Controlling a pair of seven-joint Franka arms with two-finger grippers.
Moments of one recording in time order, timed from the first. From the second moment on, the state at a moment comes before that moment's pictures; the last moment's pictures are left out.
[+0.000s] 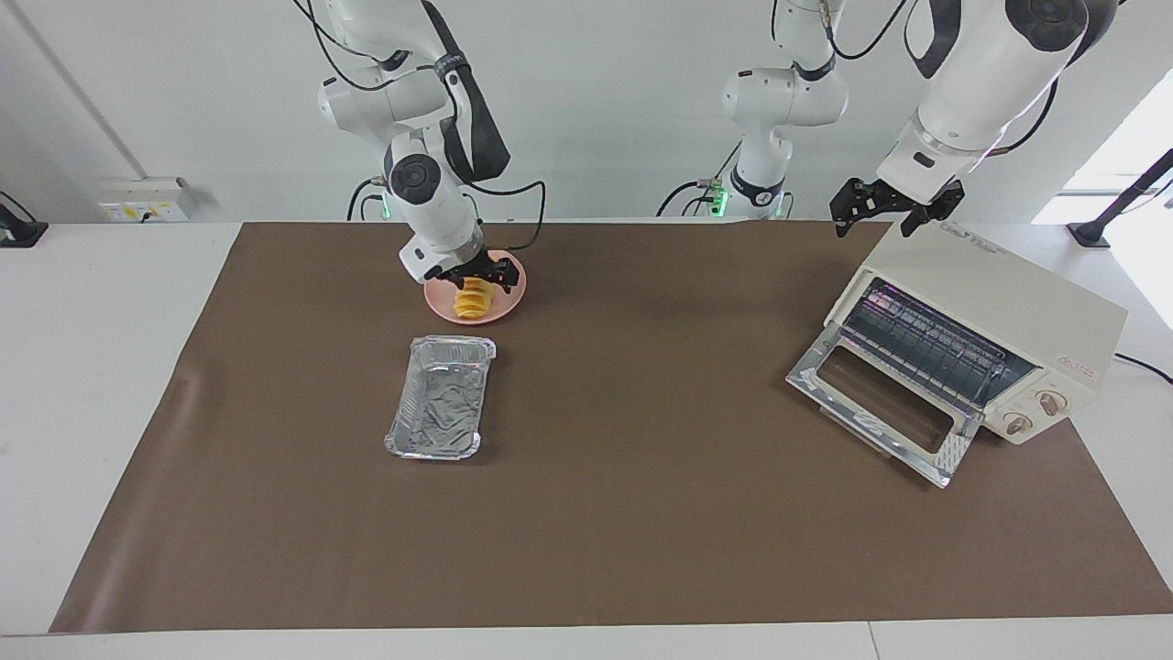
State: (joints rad) left arm -0.15 -0.05 0.00 -1.65 0.02 1.42 -0.04; right arm 0.36 -0.11 0.03 -2.47 0.26 2.18 0.41
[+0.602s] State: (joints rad) left arm -0.15 -0.05 0.00 -1.65 0.02 1.42 -0.04; right arm 0.36 -0.14 0.03 -2.56 0.26 2.20 0.41
